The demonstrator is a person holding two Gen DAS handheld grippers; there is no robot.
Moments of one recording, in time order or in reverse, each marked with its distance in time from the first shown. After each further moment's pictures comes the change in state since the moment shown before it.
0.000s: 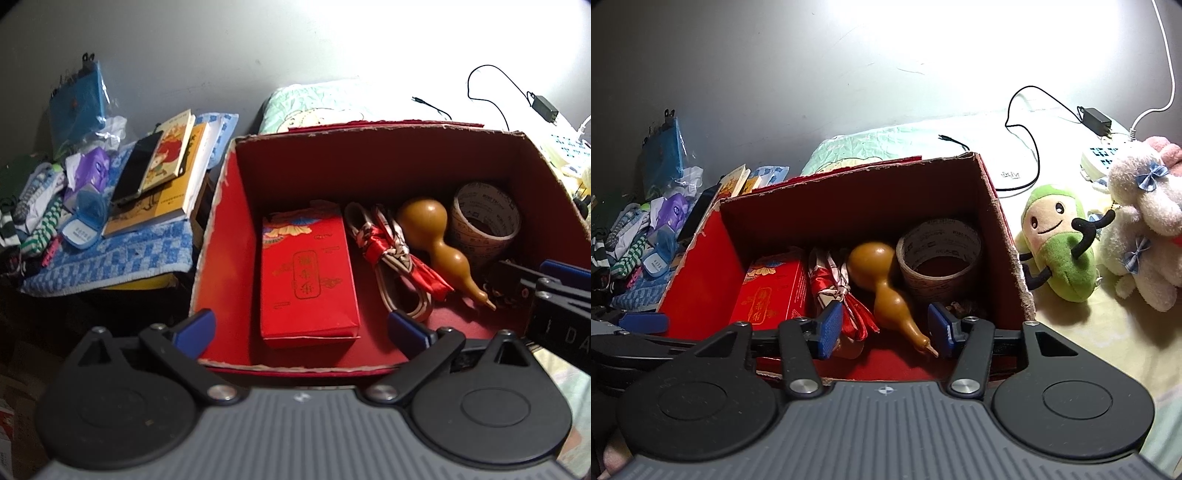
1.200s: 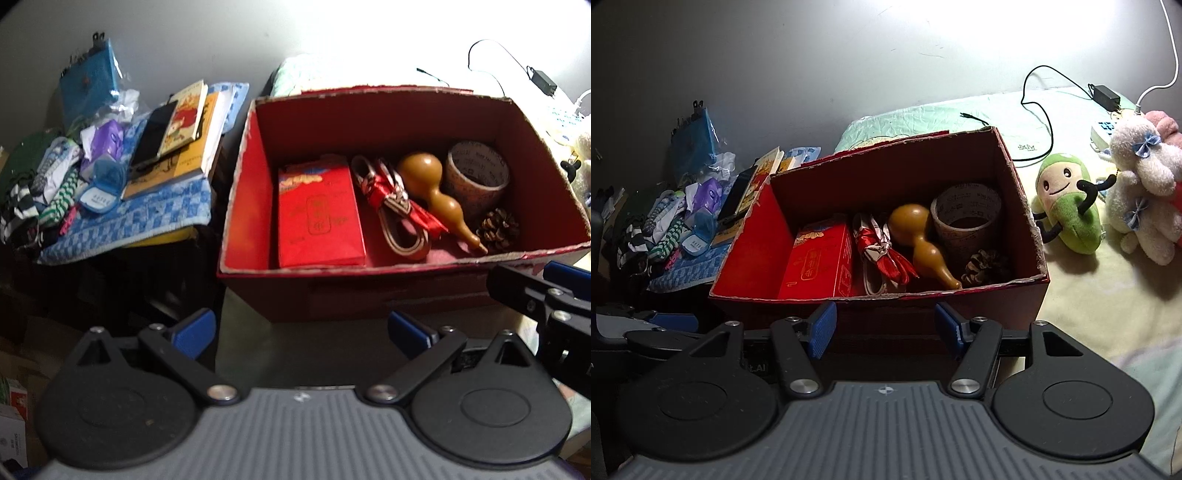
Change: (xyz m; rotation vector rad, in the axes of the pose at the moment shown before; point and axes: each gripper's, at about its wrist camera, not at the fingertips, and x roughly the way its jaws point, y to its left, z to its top) left arm -0.035 0.006 -0.029 0.017 0.113 0.031; right arm -0.041 0.013 -0.020 0.028 0.083 0.092
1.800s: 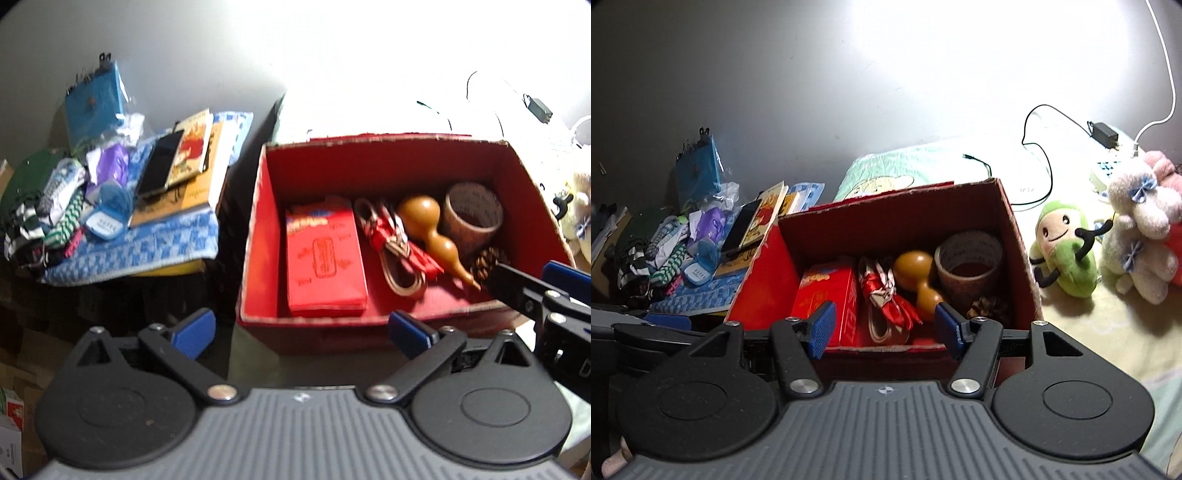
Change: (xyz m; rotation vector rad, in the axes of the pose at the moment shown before) left arm -0.022 0.010 0.024 -0.006 -0.088 -0.009; right arm -0.013 0.008 0.018 -0.023 -0.123 -0.015
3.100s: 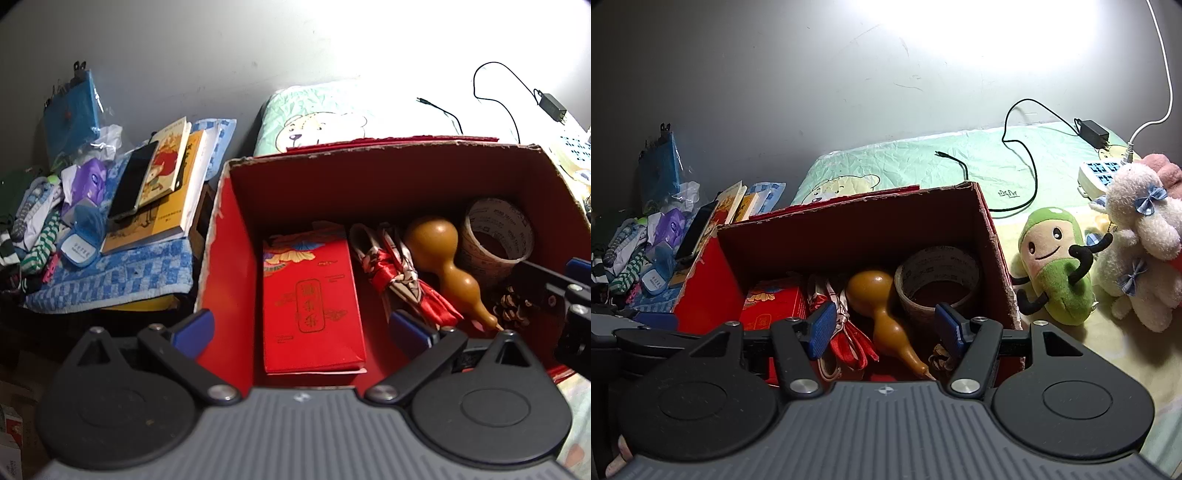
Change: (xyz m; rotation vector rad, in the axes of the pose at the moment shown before) left arm 0.069 -0.019 0.033 0.025 -0.009 0.007; right arm 0.057 -0.025 0.020 -0.005 0.021 -0.077
